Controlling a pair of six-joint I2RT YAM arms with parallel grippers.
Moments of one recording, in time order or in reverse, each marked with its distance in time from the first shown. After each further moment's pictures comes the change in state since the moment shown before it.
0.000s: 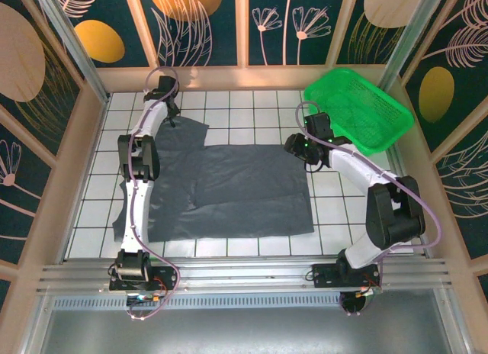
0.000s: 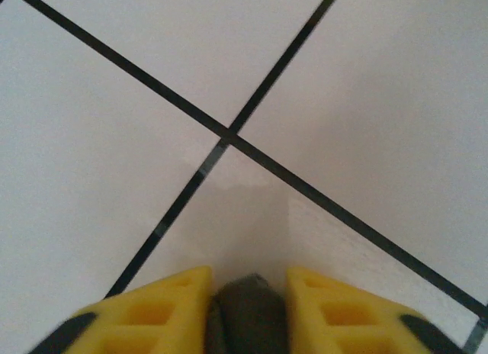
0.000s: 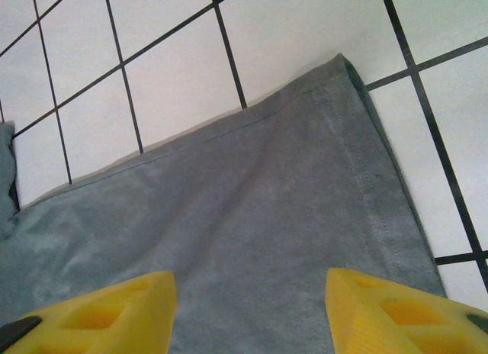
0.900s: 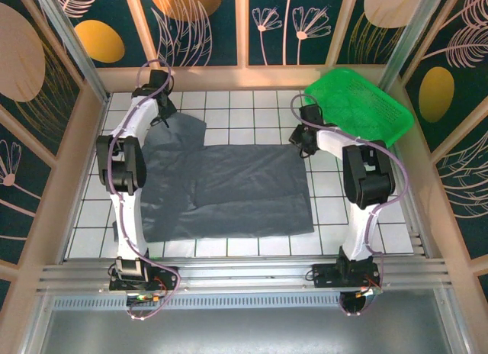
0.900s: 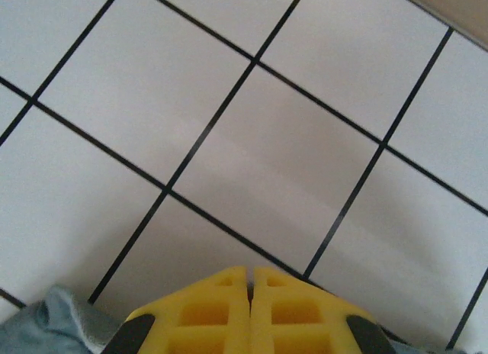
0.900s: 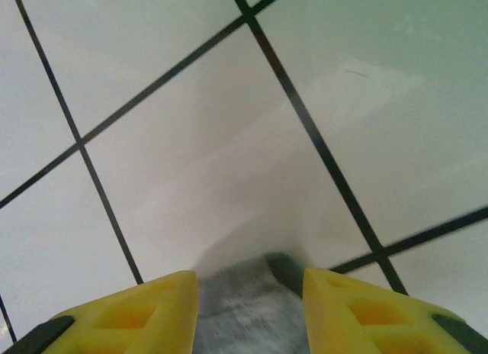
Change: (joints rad) left arm -0.018 -0.470 -0.489 0.033 0.087 -0.015; right arm -0.068 0.421 0.261 0.071 0.137 0.053
